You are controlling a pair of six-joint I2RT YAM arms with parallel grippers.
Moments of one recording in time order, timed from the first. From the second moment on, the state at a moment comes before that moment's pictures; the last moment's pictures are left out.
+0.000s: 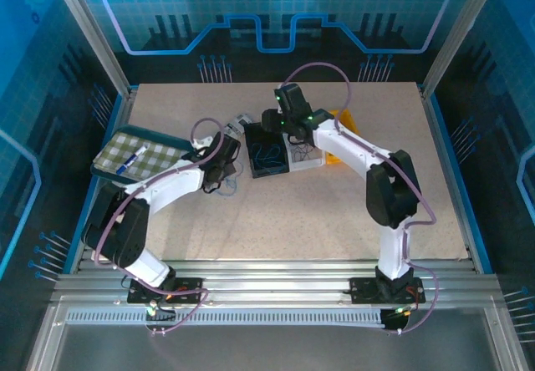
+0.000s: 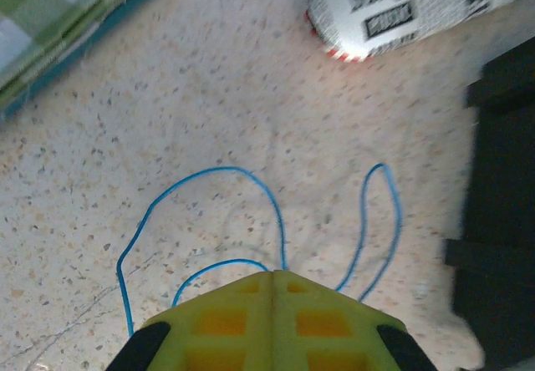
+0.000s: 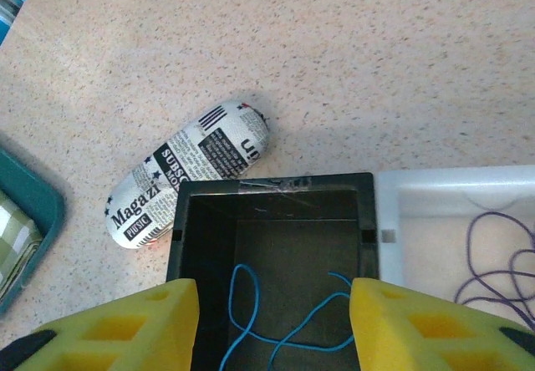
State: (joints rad) left arm -0.44 1.56 0.99 -0.49 -0.38 -0.89; right arm 0.57 1.97 1.66 -0.41 0.08 0.44
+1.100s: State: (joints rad) left arm -0.44 1.90 1.20 -0.62 -0.21 -0.72; right arm 0.54 1.81 1.44 -0.35 0.09 0.44
